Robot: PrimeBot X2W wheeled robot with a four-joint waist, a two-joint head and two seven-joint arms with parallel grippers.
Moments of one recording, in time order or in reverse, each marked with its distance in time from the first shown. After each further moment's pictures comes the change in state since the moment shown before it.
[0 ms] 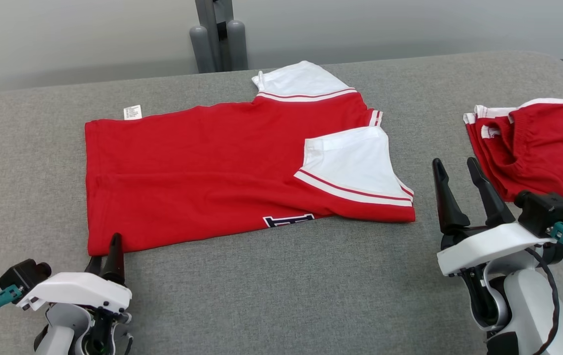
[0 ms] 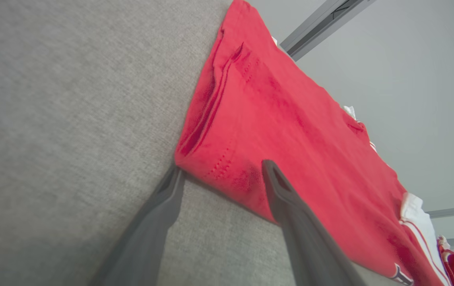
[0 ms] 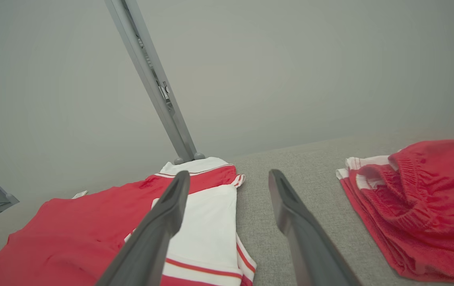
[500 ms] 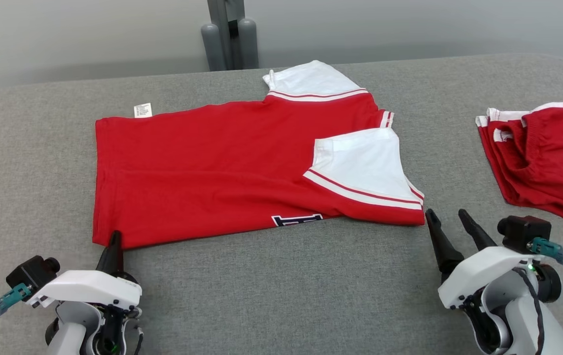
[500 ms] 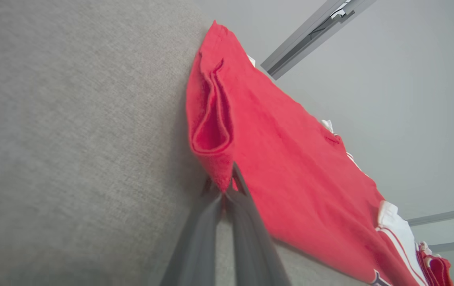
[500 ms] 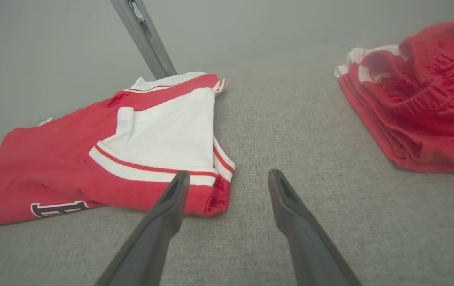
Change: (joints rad) left arm -0.009 -0.020 -0.012 -0.018 0.012 -0.043 -0.072; right arm 0.058 0.000 -0.030 0.085 -0.019 0.000 0.182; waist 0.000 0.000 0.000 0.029
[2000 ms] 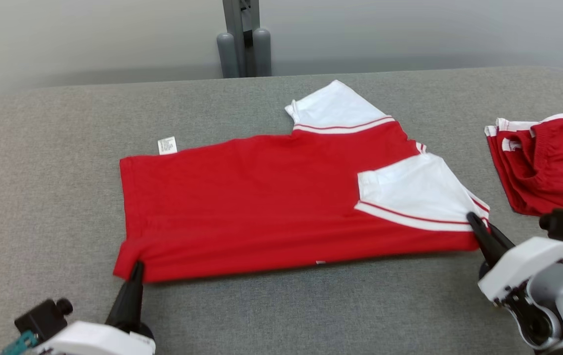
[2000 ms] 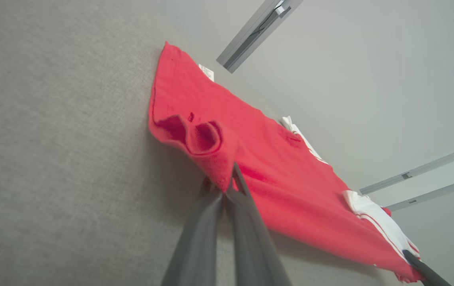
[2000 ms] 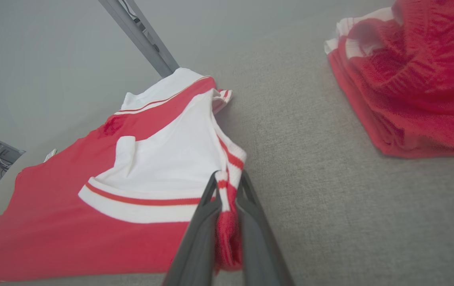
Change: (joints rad) left arm 0.253 0.049 -0.051 -0.372 0.014 -0.015 0.012; right arm -0.057 -0.164 0.089 0.078 0.357 0.000 0.094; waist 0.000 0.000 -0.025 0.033
